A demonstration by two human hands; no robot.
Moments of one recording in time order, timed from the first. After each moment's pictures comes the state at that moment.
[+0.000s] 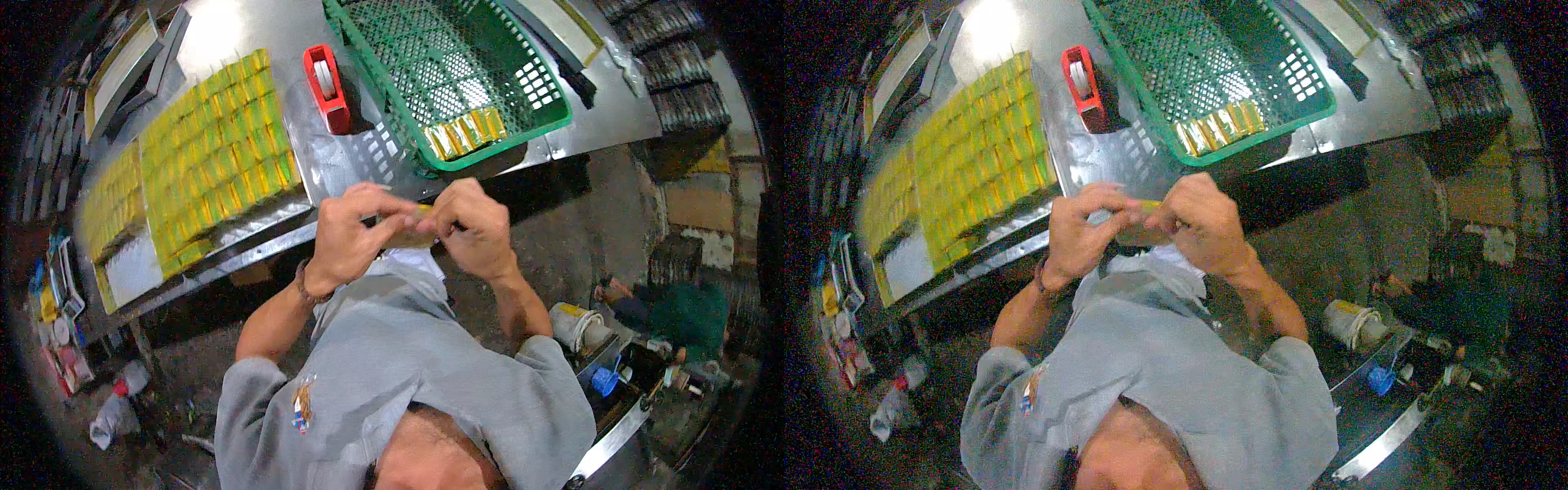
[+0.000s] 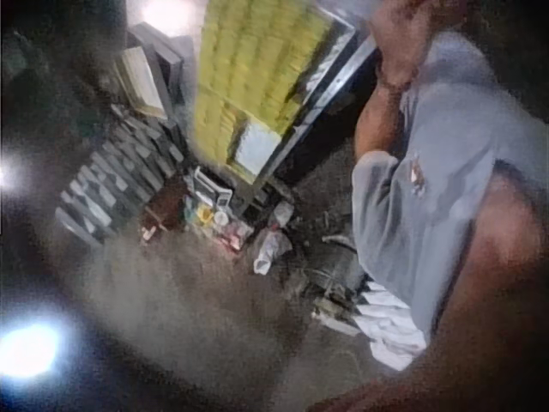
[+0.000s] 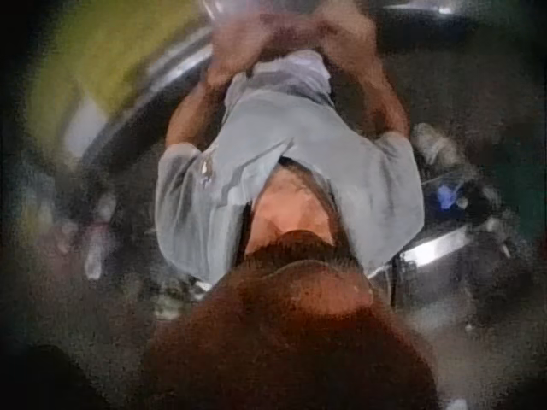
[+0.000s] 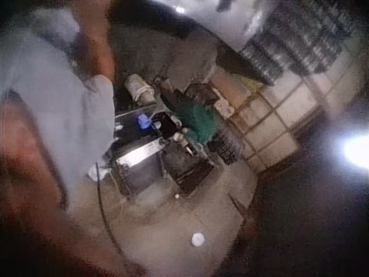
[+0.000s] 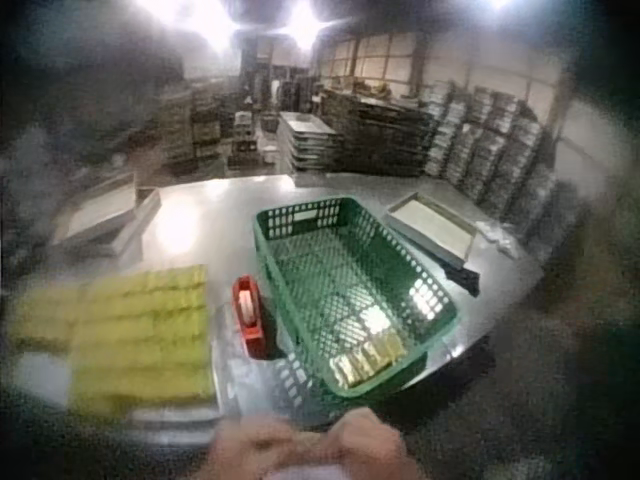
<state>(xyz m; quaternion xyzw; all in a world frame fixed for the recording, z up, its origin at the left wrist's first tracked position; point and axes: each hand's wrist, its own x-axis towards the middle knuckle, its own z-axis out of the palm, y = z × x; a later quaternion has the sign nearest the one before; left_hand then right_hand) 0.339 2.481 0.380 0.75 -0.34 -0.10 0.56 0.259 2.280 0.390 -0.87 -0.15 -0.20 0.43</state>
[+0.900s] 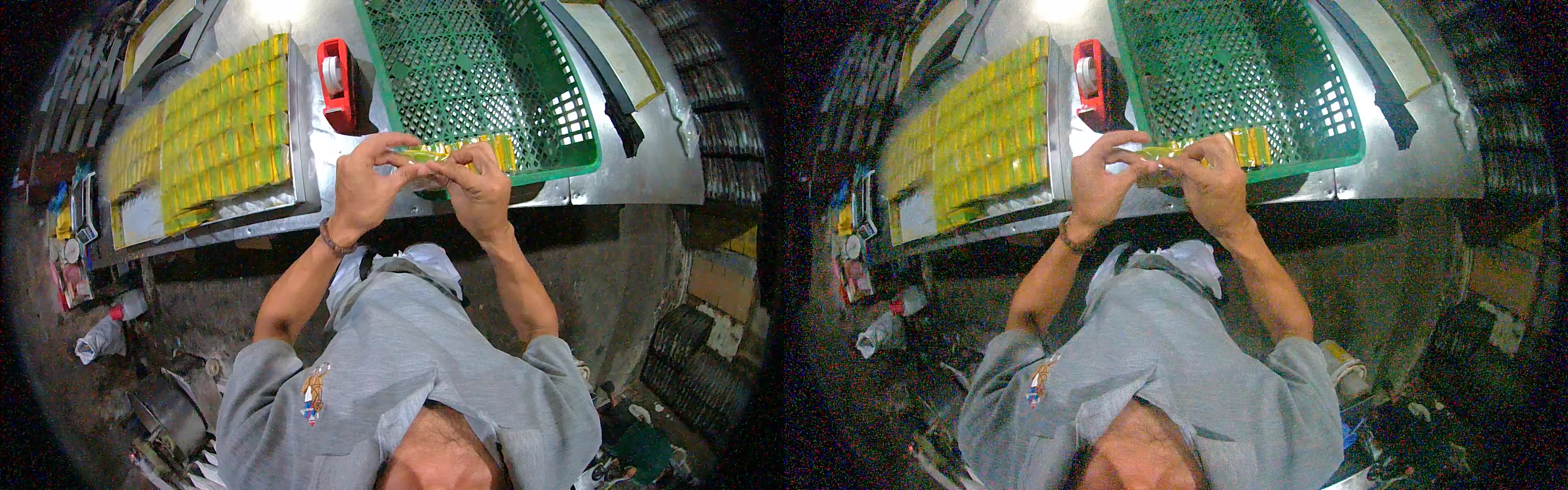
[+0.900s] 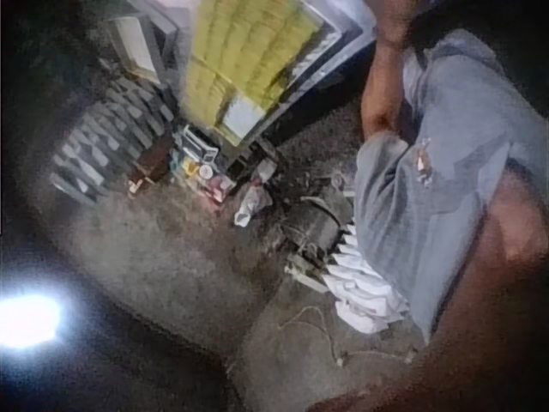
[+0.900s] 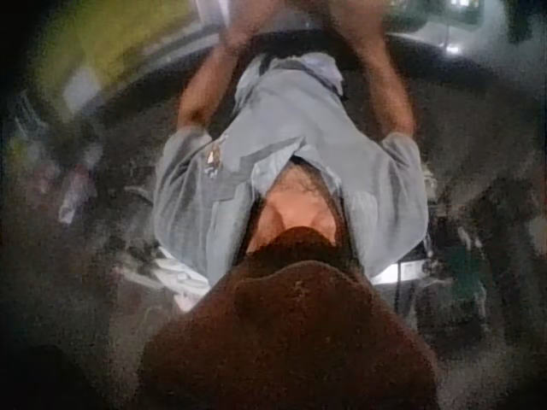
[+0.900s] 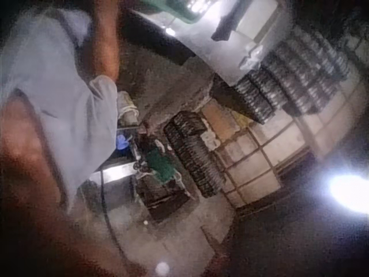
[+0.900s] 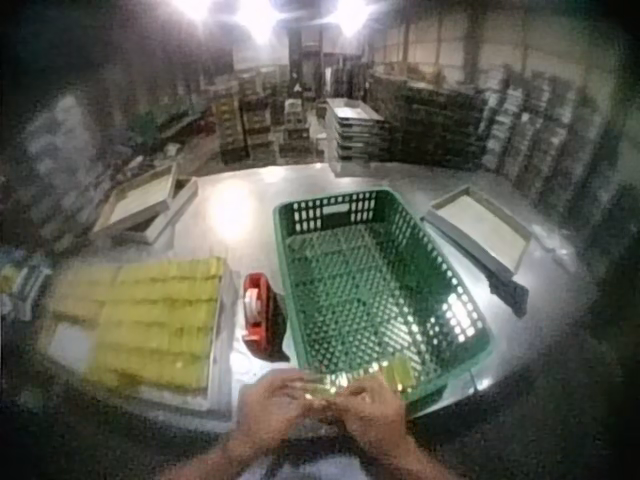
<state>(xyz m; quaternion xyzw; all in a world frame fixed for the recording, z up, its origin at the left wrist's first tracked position) 0.379 2.352 0.359 0.77 -0.10 -0.07 0.63 0.339 2.171 0.326 -0.88 -0.13 -0.27 0.37</state>
